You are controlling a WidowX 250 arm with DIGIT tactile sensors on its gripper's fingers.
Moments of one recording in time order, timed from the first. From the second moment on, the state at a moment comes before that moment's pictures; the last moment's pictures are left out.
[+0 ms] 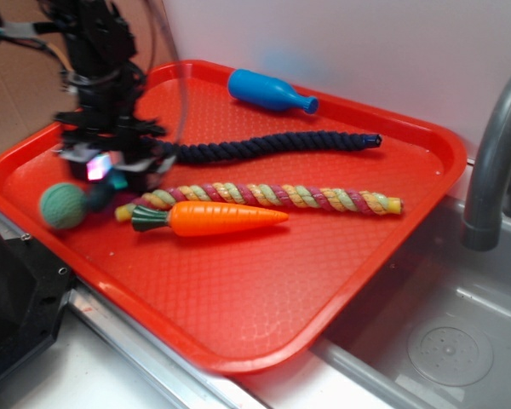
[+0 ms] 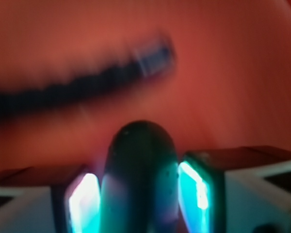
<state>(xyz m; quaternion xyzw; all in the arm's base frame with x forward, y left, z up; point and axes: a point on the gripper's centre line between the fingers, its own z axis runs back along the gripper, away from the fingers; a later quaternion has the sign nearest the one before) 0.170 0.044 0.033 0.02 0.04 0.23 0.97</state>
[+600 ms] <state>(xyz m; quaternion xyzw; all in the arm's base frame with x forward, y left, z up) 0.175 0.040 0.180 -0.02 -0.05 0.08 1.00</state>
